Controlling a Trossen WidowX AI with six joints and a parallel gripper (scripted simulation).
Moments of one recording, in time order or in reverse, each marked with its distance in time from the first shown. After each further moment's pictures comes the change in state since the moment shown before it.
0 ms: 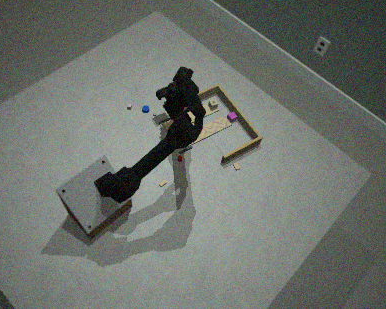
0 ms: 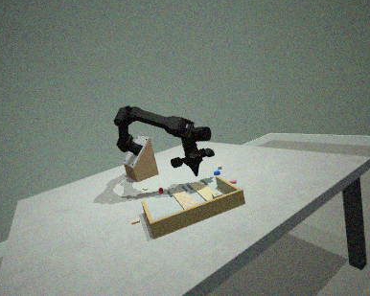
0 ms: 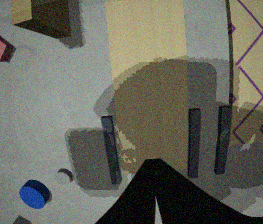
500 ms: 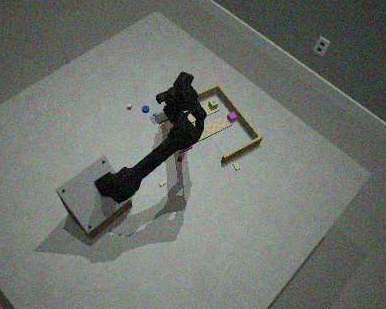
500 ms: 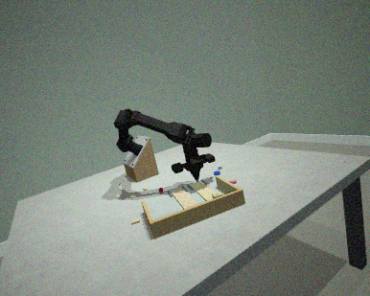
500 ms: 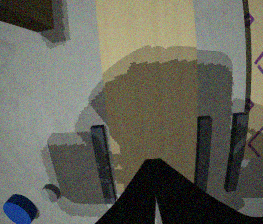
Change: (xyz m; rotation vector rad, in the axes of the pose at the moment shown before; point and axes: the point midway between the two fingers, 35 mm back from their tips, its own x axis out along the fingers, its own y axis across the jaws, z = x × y) arm 0.025 -0.002 -0.001 -0.001 0.000 -0.003
